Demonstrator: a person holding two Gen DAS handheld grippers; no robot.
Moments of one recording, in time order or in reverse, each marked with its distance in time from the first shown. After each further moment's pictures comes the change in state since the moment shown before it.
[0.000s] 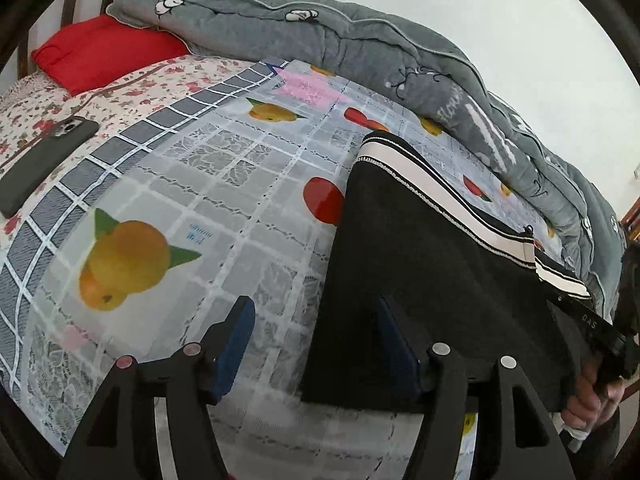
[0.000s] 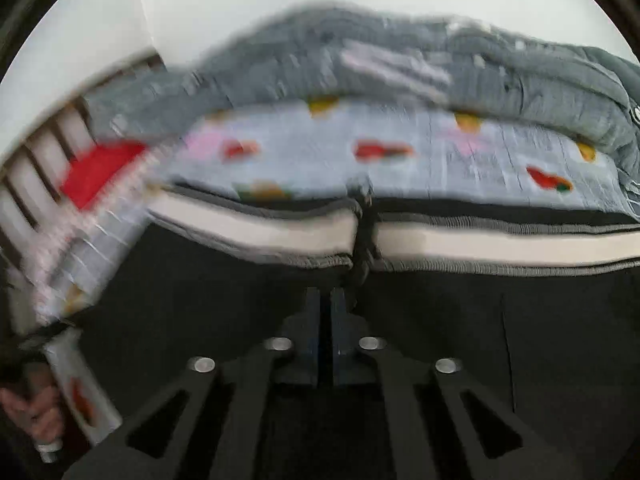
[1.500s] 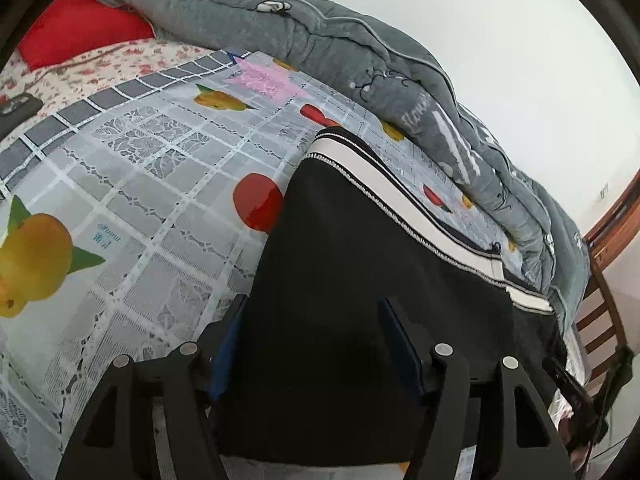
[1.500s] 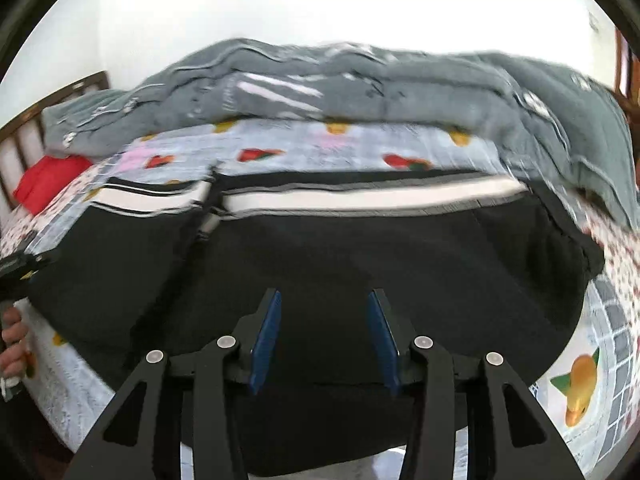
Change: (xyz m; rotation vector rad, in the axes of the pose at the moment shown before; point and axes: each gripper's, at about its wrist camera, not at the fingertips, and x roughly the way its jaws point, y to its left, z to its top) left arm 0.032 -0.021 0.000 -0.042 -0.022 -0.181; right arm -0.085 -0.087 -0.072 0.057 -0.080 -0.269
